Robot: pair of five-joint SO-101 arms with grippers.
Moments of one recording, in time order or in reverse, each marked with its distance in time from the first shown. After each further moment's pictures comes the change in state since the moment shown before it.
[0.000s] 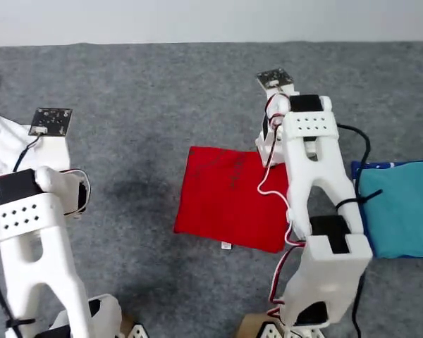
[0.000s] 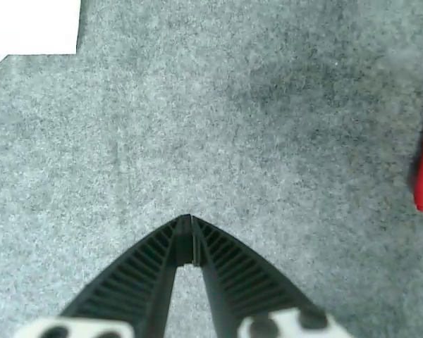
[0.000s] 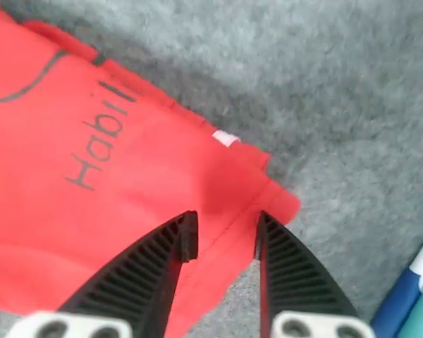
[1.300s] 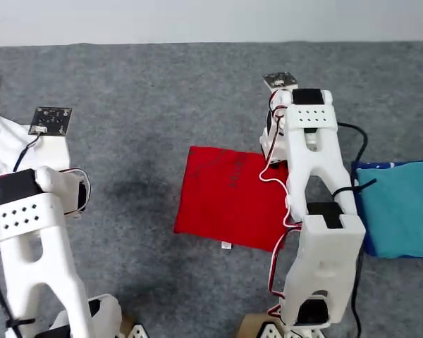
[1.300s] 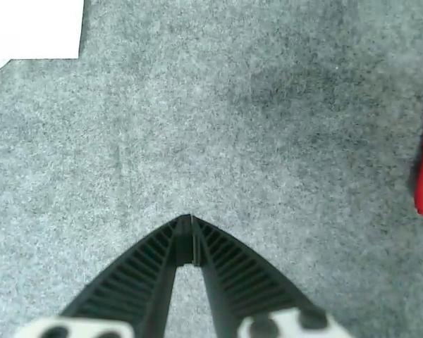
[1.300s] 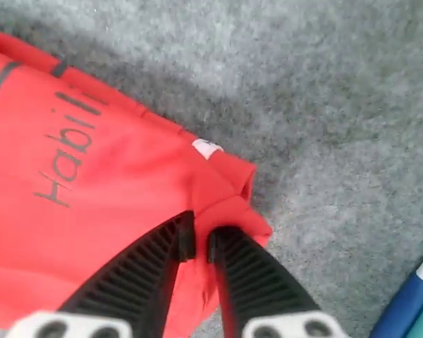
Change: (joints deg) left arm 0.0 0.0 0.0 -0.6 0.0; right arm 1.5 10.7 -10.2 4.3 -1.1
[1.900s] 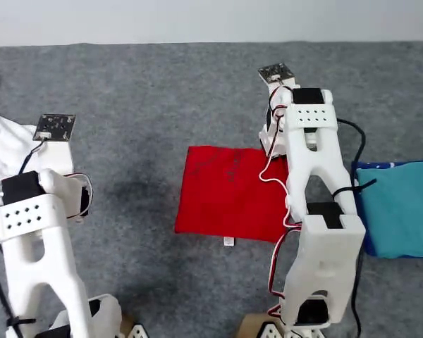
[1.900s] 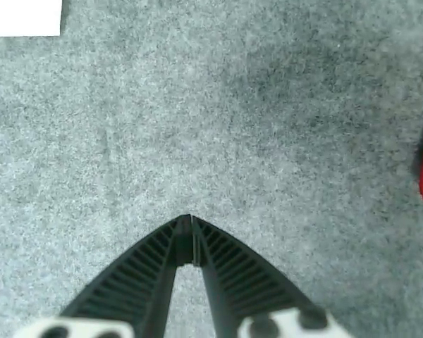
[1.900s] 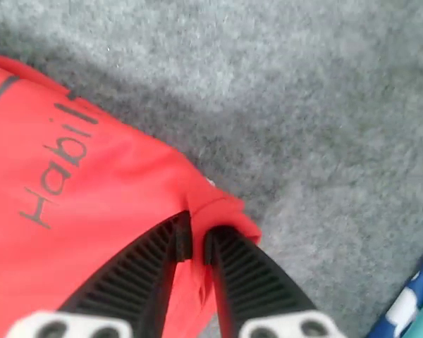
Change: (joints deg) left arm 0.0 0.0 3.0 -0.2 0.0; right arm 0.0 0.0 -1.5 -5.4 5.3
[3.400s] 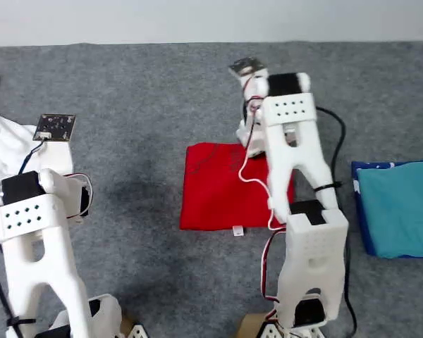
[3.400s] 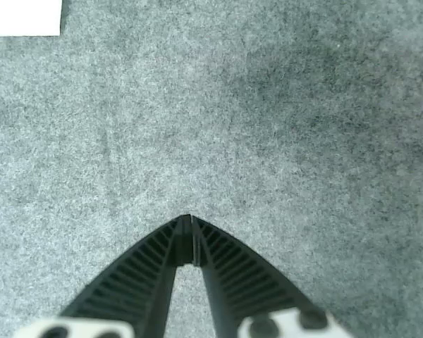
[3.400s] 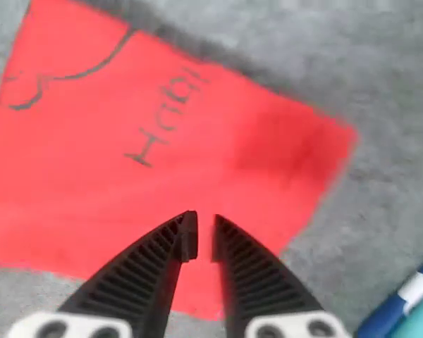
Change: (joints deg) left arm 0.0 0.0 0.0 0.0 0.0; right arm -8.1 3.3 -14.2 16.9 0.0
